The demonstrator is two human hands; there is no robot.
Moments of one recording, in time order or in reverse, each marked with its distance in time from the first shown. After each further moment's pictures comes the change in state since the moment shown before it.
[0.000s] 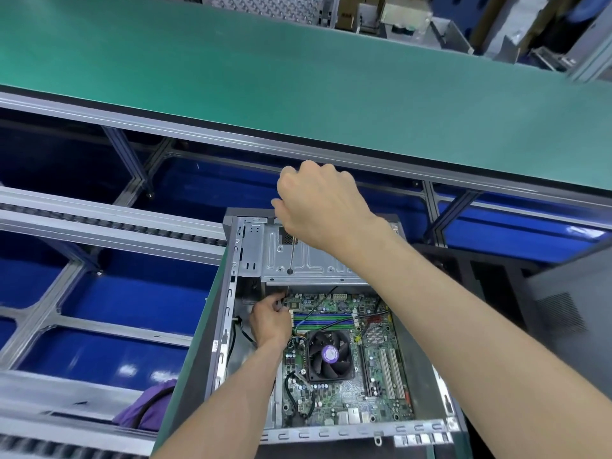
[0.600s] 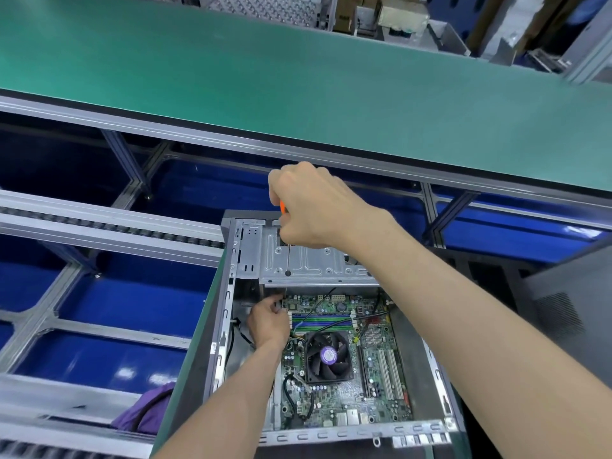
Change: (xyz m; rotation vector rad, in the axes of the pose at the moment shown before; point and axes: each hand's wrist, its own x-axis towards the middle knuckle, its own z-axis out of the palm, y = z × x) left_hand 0.001 -0.001 0.001 0.016 0.017 -0.001; right_hand 0.007 0.006 -0.006 0.172 -0.161 -0.088
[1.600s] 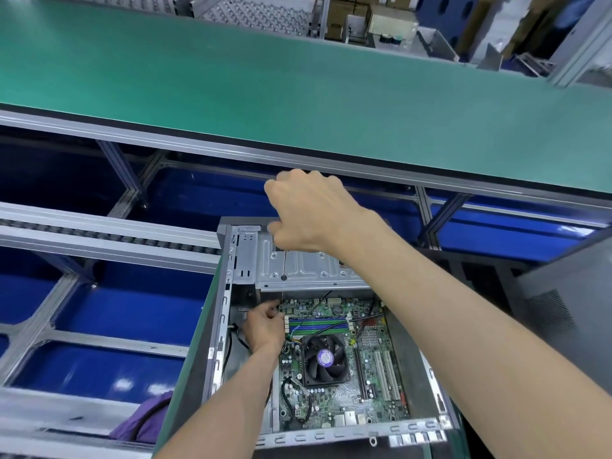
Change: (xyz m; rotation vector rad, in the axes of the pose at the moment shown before) left_hand 0.004 -0.005 0.002 -0.077 0.017 -0.034; right_hand -0.003 -0.001 -0.002 -0.101 0.027 0.017
